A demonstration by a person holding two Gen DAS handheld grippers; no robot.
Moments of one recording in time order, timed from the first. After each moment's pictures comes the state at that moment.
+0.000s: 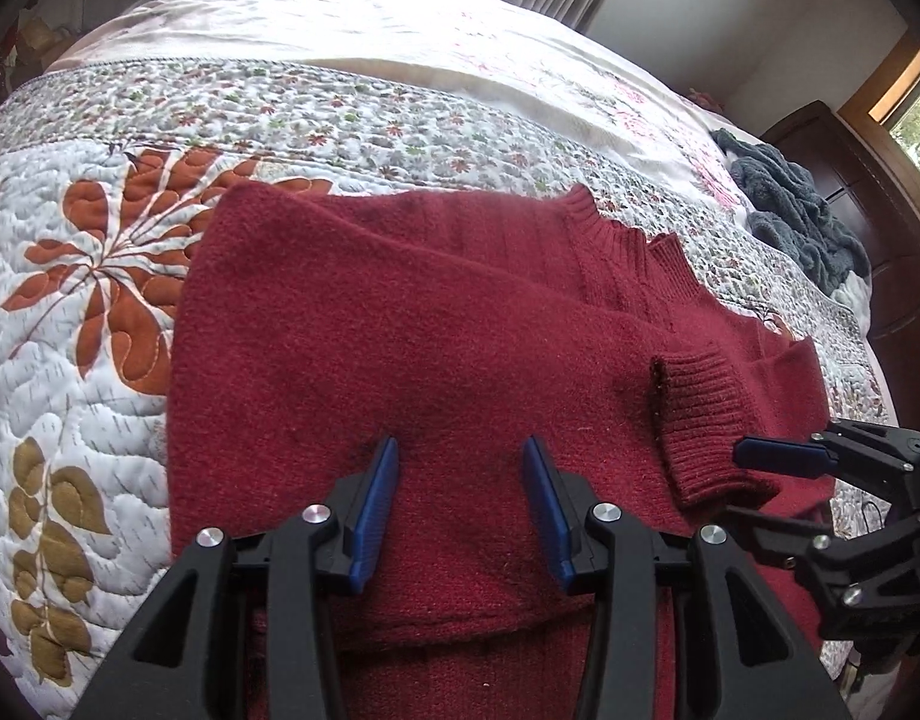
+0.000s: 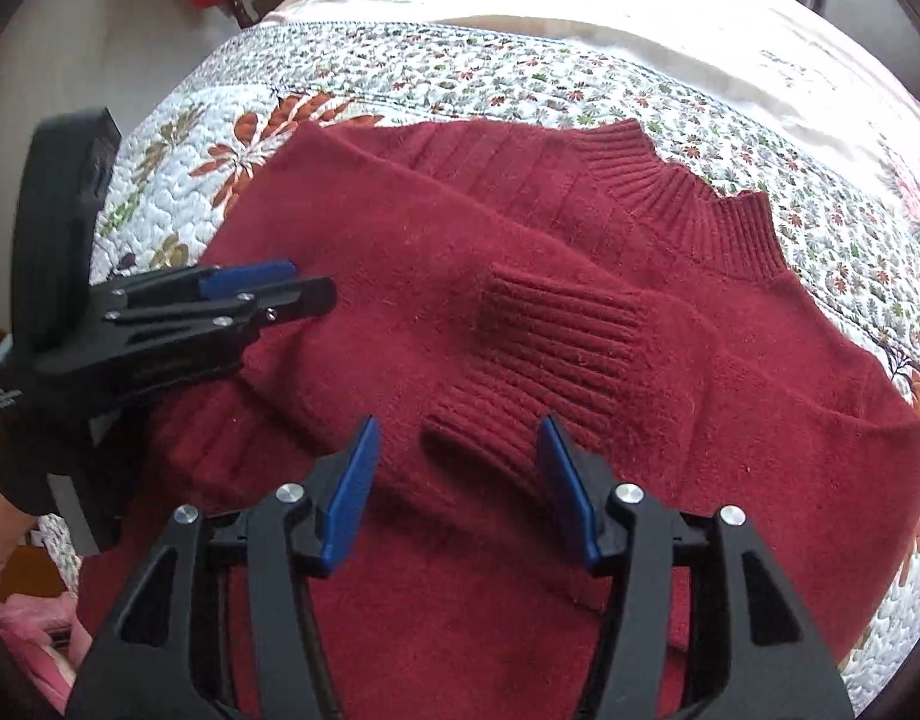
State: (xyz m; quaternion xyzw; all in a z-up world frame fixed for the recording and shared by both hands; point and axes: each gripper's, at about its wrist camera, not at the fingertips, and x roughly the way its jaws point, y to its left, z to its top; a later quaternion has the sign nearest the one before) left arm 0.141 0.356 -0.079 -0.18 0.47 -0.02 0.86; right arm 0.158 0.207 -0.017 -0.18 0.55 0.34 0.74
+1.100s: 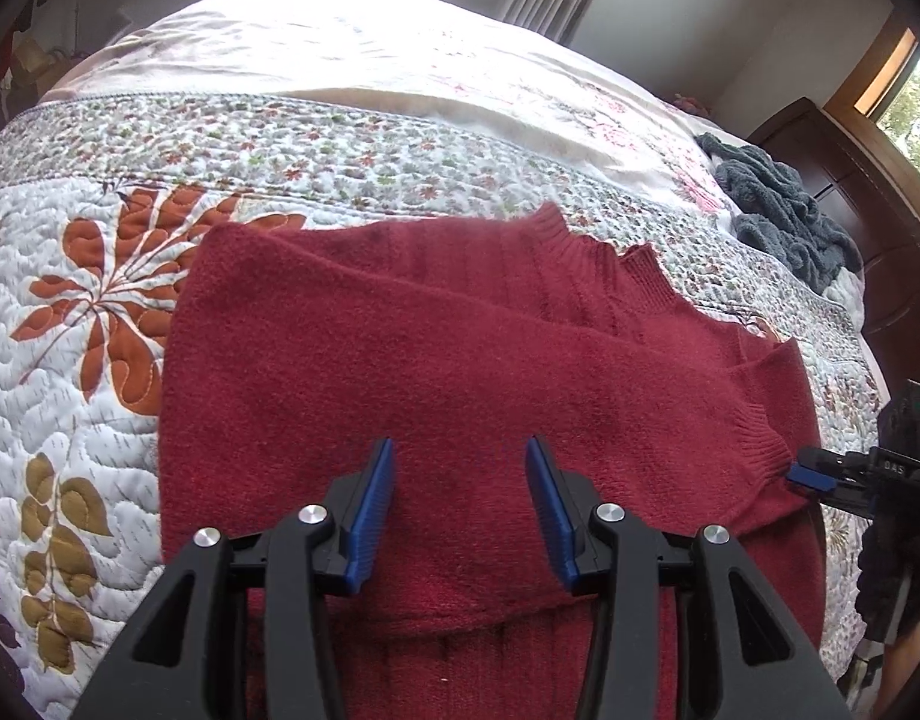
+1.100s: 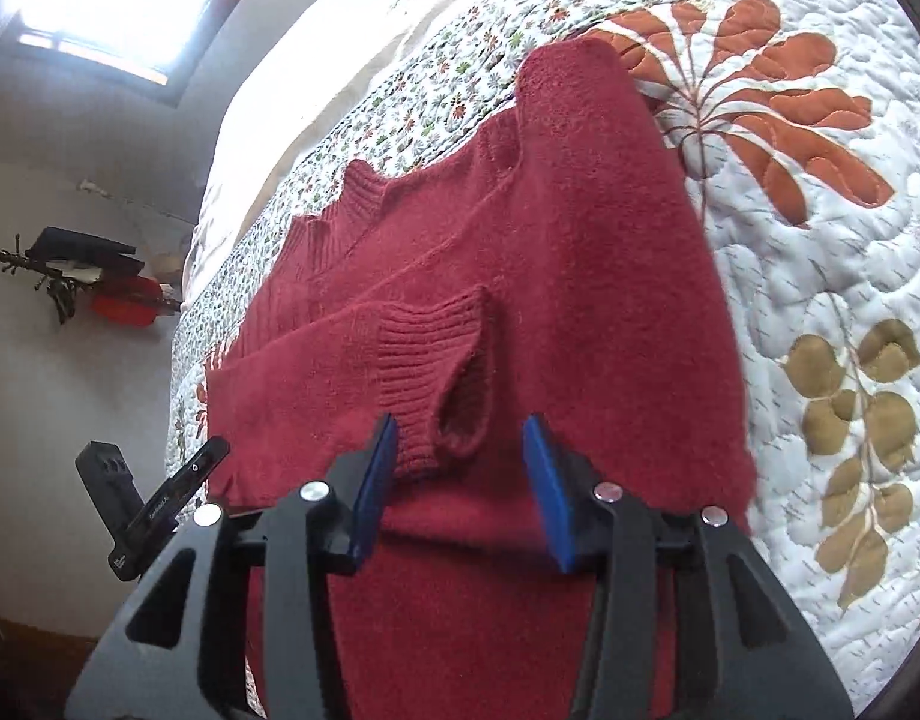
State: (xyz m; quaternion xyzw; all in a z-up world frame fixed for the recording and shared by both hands) left arm 0.141 0.340 -0.061 -0.16 0.45 -0.03 0.88; right arm 0.204 -0.037 -0.051 0.24 0.59 0.22 0.74
